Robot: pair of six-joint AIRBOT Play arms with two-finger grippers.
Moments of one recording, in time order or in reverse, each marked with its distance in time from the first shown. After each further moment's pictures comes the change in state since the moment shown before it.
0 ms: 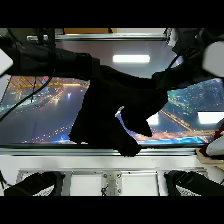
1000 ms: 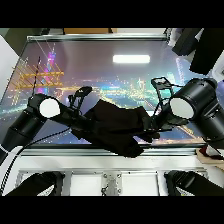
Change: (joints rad) left arm 0.032 0.215 -0.865 -0.174 0.033 0.058; right arm 0.107 0.178 -0.582 0.195 0.030 0.248
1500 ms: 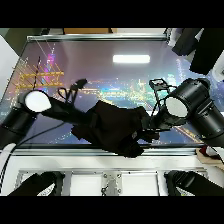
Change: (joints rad) left arm 0.114 0.010 0.074 -0.140 0.004 0.056; right arm 0.001 -0.019 -0.006 0.003 -0.001 0.003
